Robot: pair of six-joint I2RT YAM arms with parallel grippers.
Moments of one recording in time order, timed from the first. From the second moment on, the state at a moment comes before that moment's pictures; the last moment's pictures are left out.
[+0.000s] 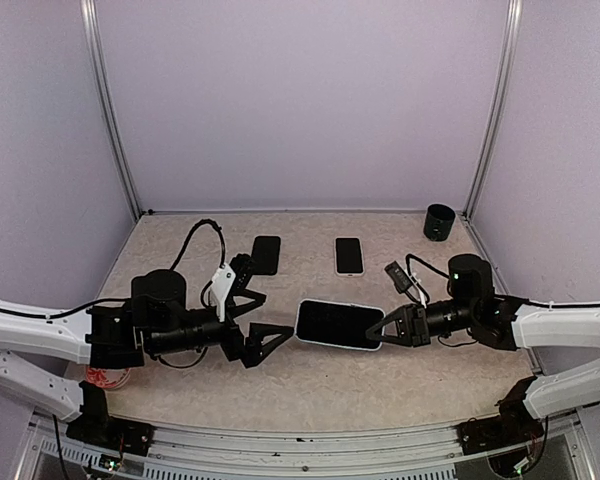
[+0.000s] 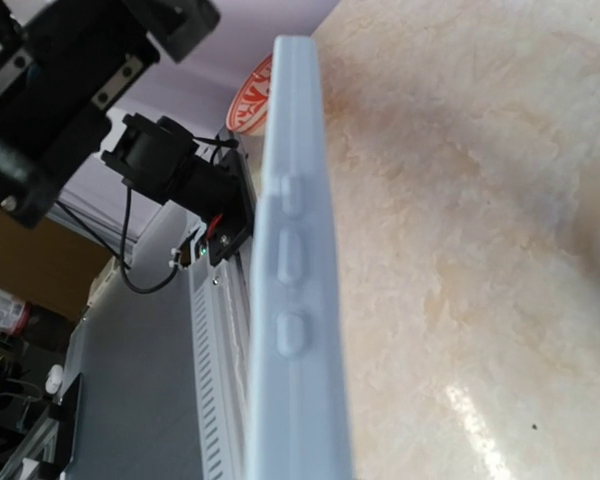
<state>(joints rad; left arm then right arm) -1.15 1.13 0.61 0.28 -0.06 -0.20 0.64 1.15 0.44 0.32 -0.91 0.52</state>
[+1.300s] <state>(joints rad) -1.32 1.50 0.82 0.09 -0.24 0.36 0.66 1.26 0.57 0.10 -0.92 0.41</state>
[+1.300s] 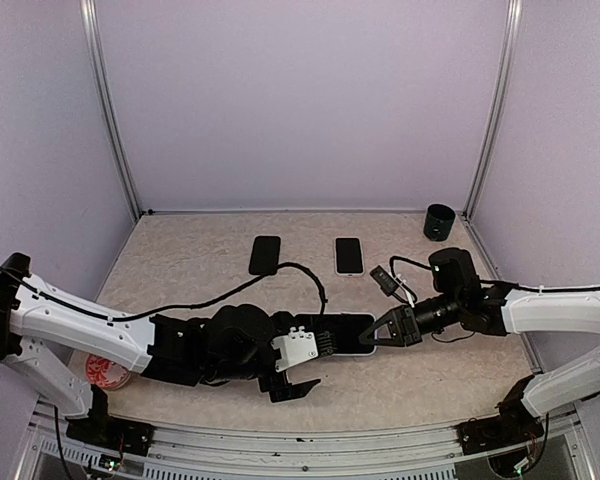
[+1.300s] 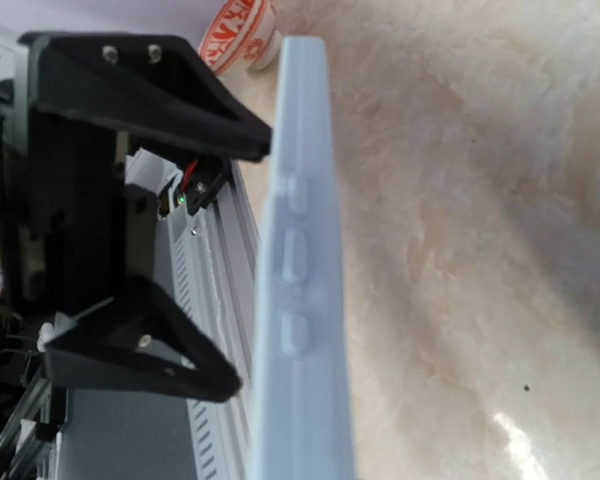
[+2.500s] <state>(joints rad) -1.36 1.56 0.86 0.07 -0.33 0.50 0.76 1.32 0.60 0.06 -0.92 0.38</state>
